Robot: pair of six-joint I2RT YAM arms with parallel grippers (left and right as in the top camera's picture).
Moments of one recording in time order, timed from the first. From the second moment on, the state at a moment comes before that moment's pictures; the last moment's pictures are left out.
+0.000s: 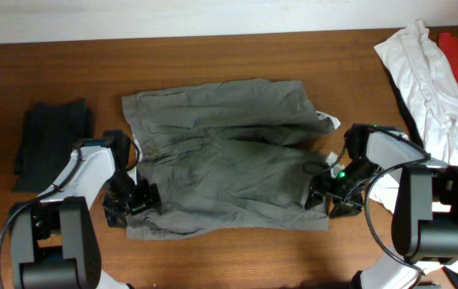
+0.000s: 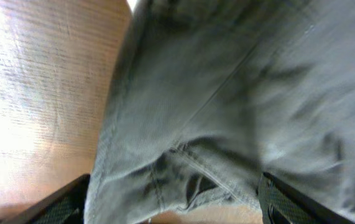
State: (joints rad) left arm 0.03 1.75 1.00 -1.14 0.15 -0.29; right arm -0.08 1.85 1.00 -1.14 -0.41 0.02
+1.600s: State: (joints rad) left arm 0.07 1.21 0.93 -1.26 0.20 -0.29; right arm -0.27 1.17 0.89 -1.23 -0.48 0.03
